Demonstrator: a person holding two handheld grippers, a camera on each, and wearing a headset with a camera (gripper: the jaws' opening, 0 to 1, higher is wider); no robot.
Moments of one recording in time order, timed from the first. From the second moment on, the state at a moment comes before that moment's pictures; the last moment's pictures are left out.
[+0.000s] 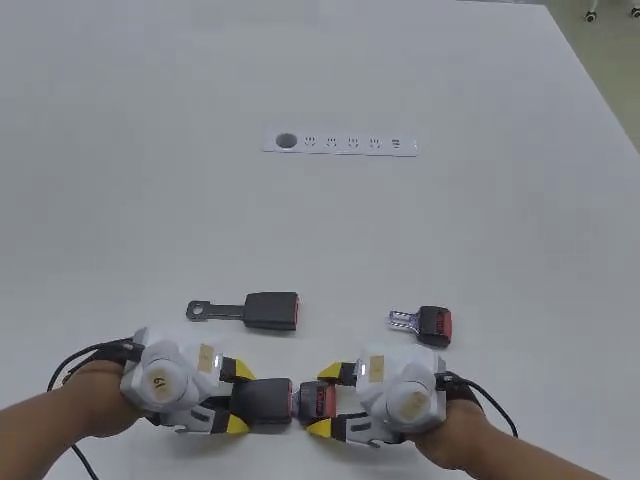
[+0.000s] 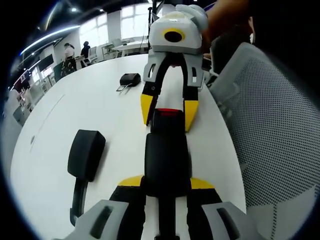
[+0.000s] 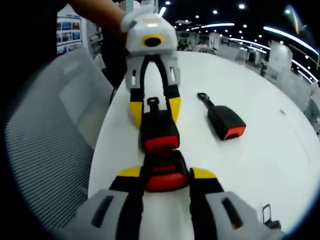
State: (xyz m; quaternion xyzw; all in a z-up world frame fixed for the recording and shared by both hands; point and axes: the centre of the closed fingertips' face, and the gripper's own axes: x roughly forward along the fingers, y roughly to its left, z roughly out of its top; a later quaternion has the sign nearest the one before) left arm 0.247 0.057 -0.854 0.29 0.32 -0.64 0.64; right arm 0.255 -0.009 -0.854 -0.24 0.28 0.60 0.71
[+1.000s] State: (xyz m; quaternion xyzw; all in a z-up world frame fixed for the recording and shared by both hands) left arm 0.249 0.058 -0.854 0.27 0.32 -0.64 0.64; right arm 0.250 -0.010 -0.854 -0.19 0.28 0.59 0.74
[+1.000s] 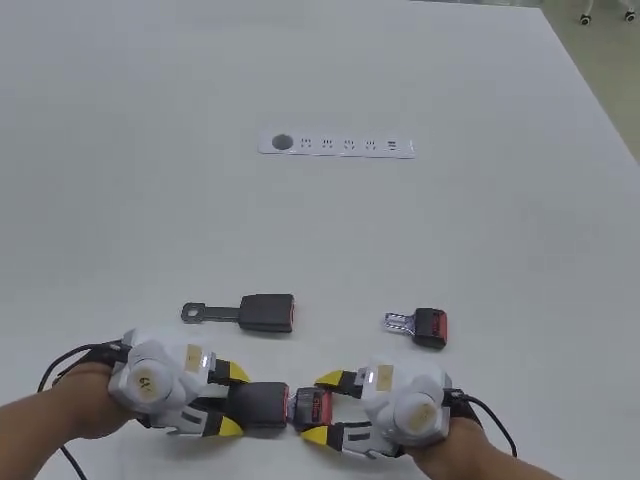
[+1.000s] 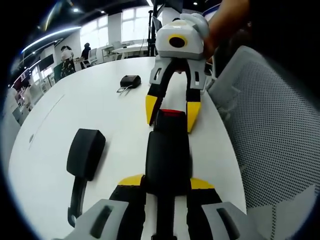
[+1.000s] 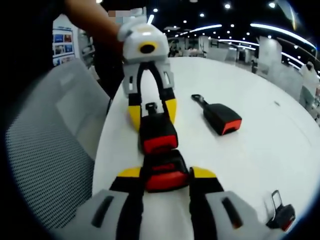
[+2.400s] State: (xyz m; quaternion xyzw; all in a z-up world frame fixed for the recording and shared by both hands) left arm 0.248 0.052 -0.840 0.26 0.34 -0.59 0.68; right arm 0.256 -0.007 -0.827 -0.20 0.26 0.53 0.78
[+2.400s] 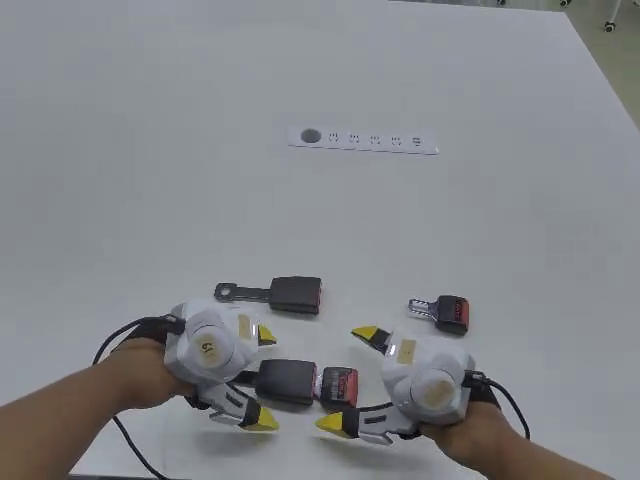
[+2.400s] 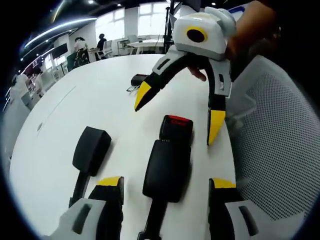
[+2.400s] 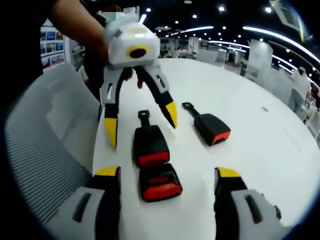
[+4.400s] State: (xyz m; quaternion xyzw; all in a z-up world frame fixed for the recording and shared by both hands) left arm 0.371 0.105 -0.762 0.27 0.26 -0.55 0.75; right arm 0.337 -0.176 -0.799 -0.20 0.31 0.45 0.81
